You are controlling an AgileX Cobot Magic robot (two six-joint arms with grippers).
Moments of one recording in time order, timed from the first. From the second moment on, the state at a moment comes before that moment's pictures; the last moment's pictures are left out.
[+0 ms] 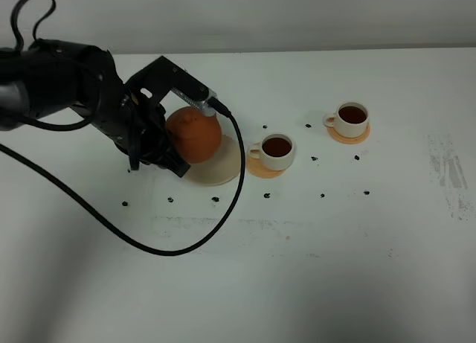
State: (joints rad) left arm -0.40 1.90 -1.28 -0.14 0.58 0.46; right arm 0.06 -0.01 -0.49 0.15 1.07 -0.16
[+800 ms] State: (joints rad) left arm -0.41 2.00 -1.28 -0.16 0.48 0.46; right arm 0.06 -0.01 -0.49 0.15 1.07 -0.16
